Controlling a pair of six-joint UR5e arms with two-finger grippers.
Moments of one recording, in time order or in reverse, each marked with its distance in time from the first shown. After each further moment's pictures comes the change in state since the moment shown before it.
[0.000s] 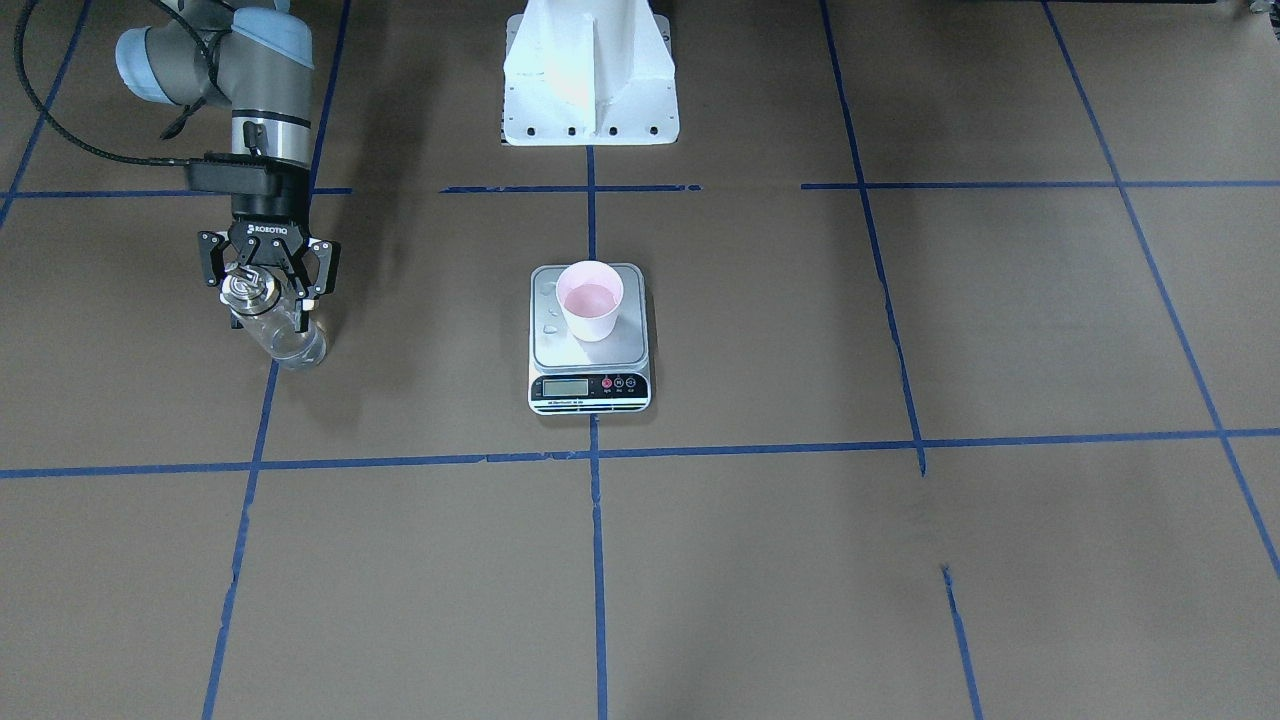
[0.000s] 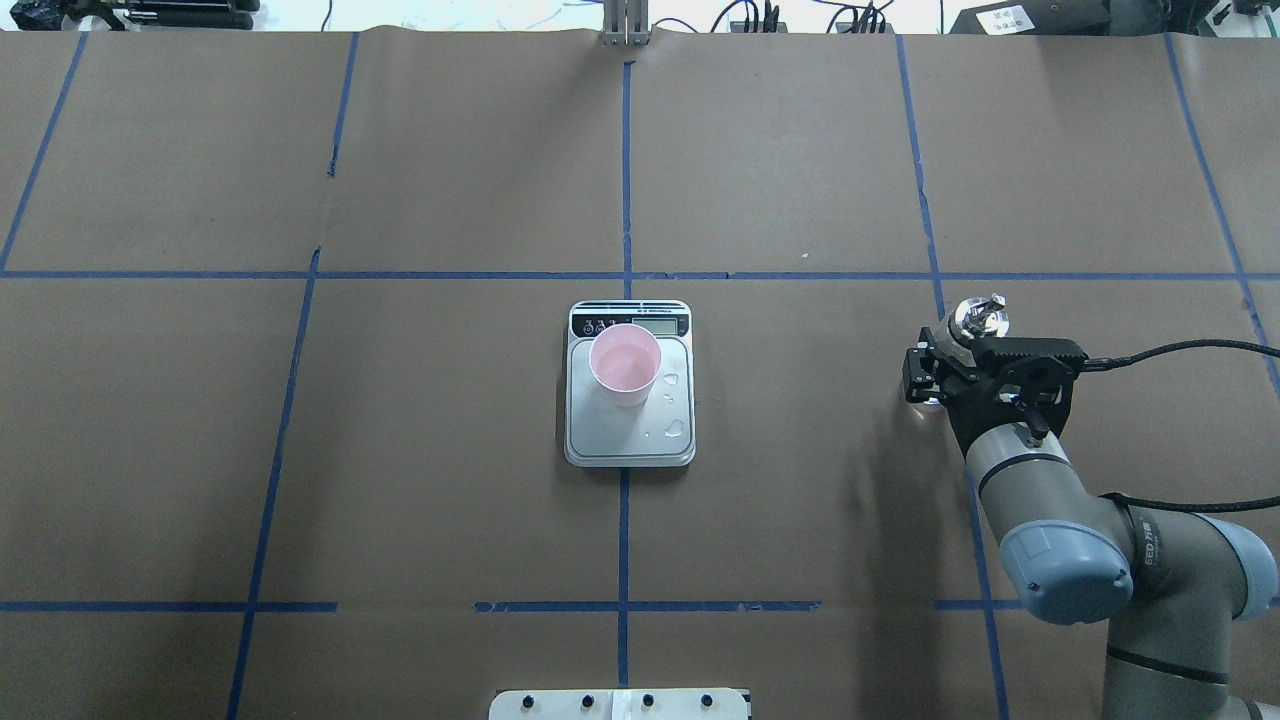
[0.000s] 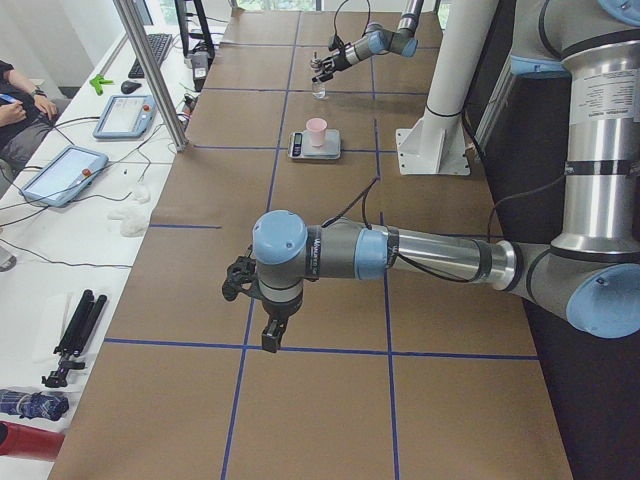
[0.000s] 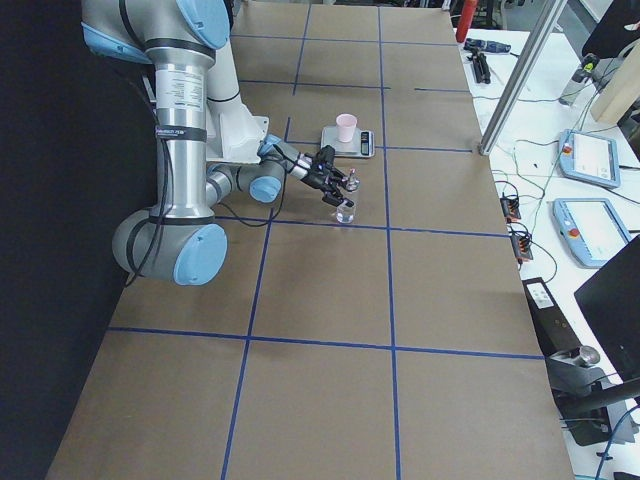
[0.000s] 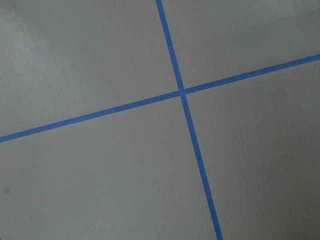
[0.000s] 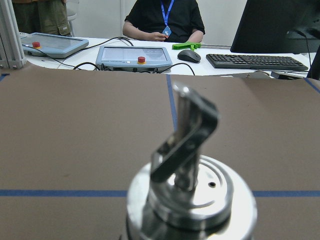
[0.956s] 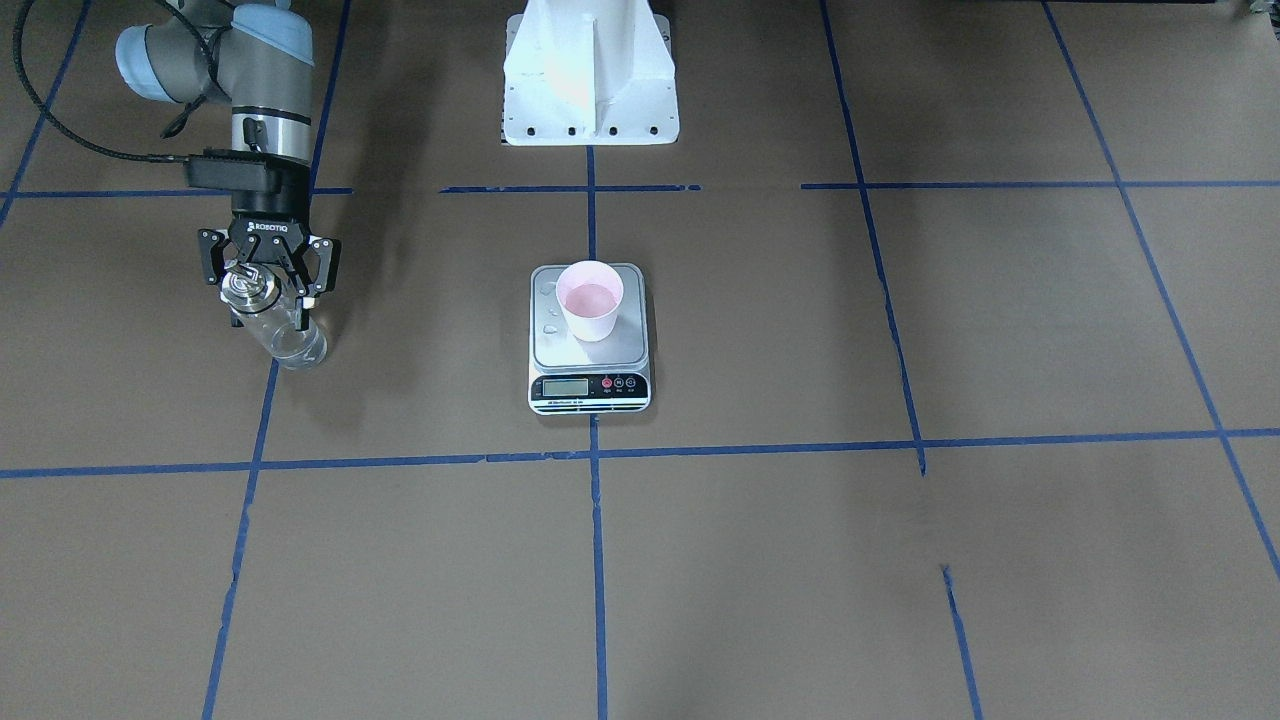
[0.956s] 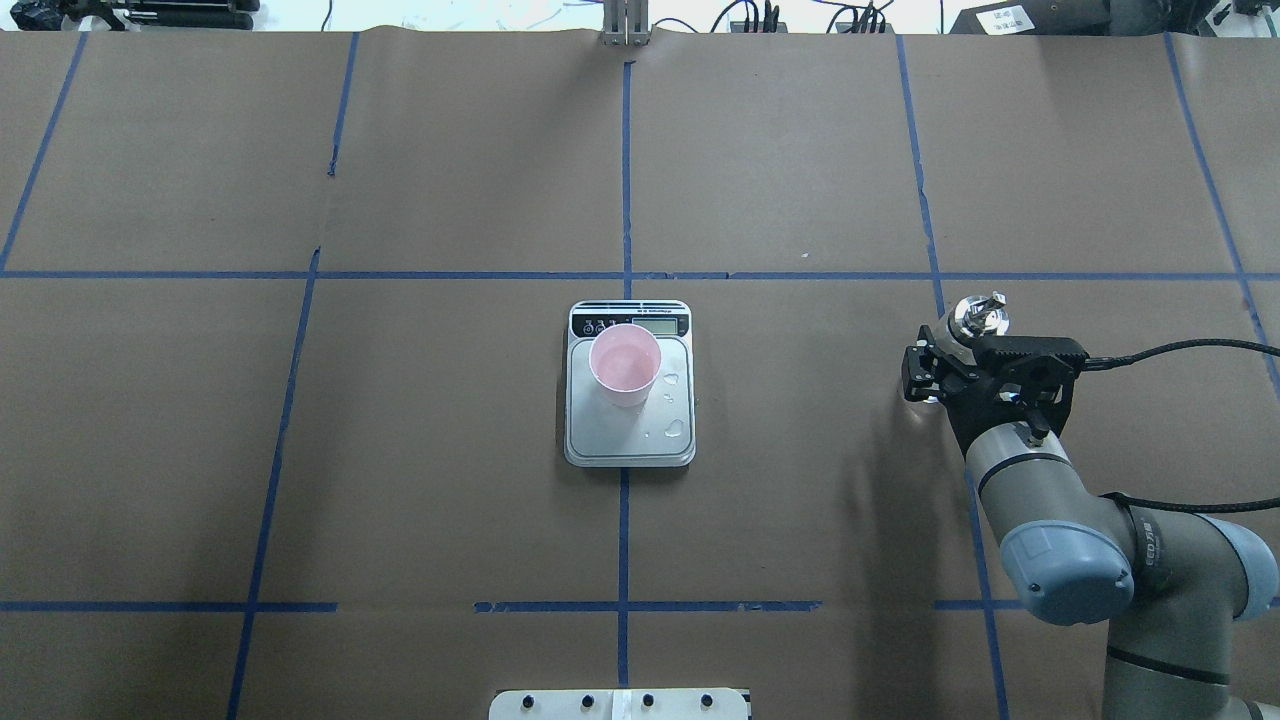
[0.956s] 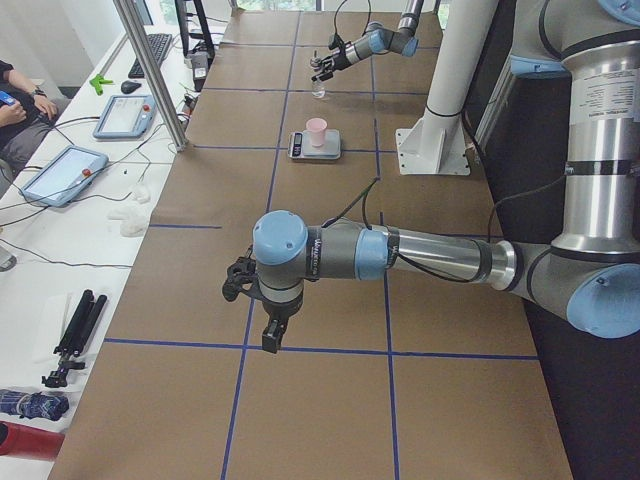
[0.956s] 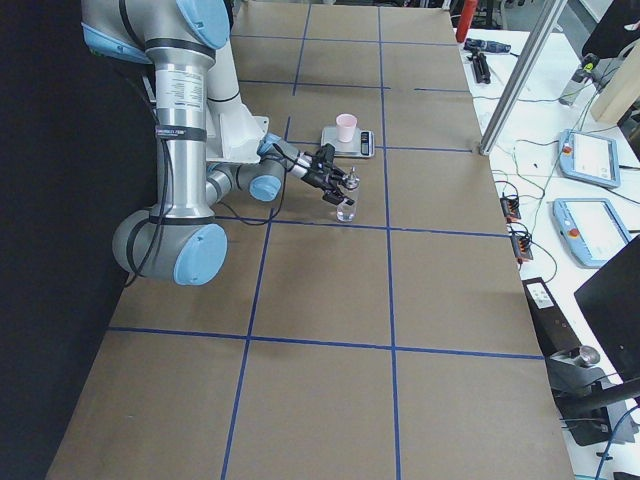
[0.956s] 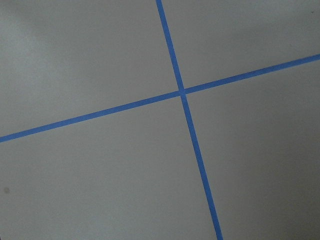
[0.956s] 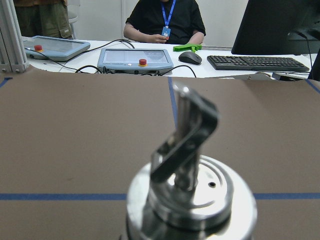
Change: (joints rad) left arm -0.001 0.001 0.000 0.001 0.000 0.000; right arm 0.000 0.000 0.006 0.000 -0.009 0.001
